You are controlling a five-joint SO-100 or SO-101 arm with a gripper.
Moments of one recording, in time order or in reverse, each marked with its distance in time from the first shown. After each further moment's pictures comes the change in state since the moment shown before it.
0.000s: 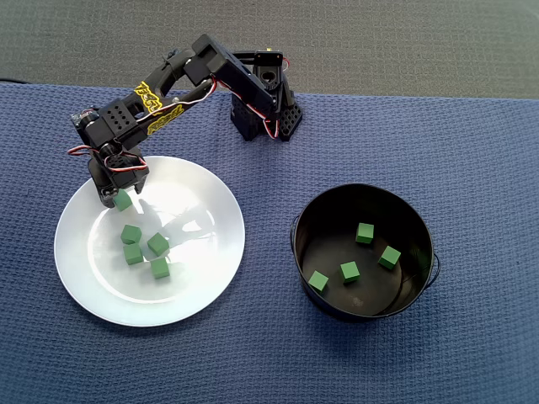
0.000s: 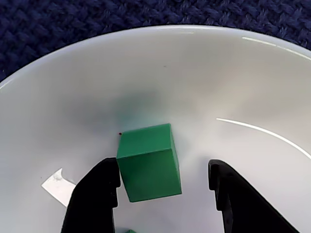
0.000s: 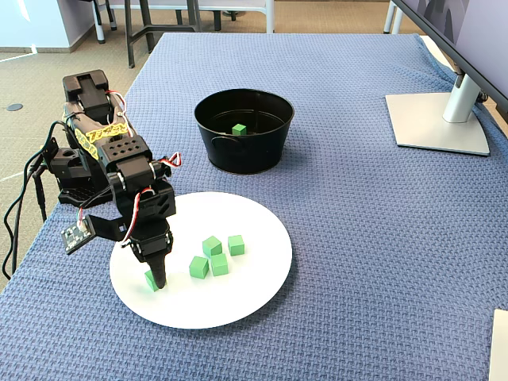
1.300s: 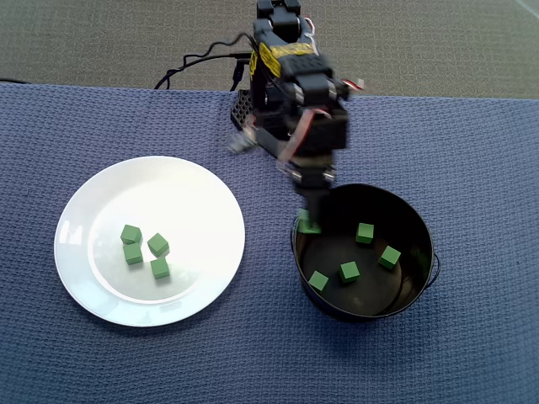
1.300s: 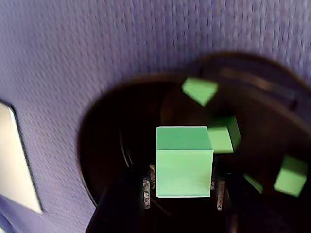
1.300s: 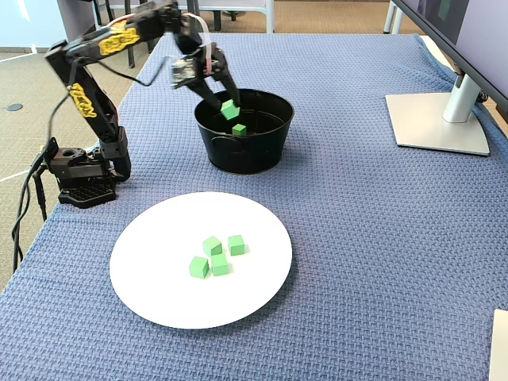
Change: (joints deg) arm -71.5 45.6 17.3 -2.2 12.6
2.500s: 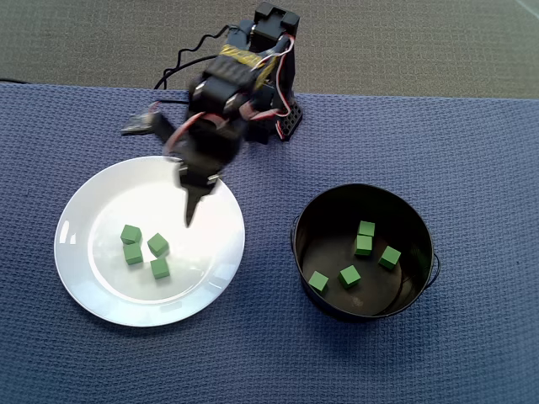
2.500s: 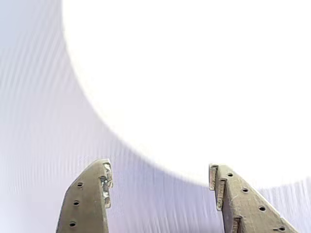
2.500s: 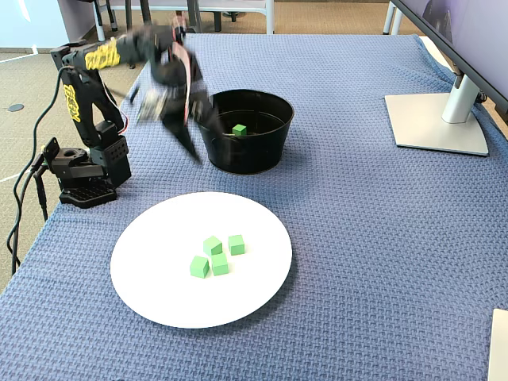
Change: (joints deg) arm 43.8 -5.4 -1.6 3.4 -27.8
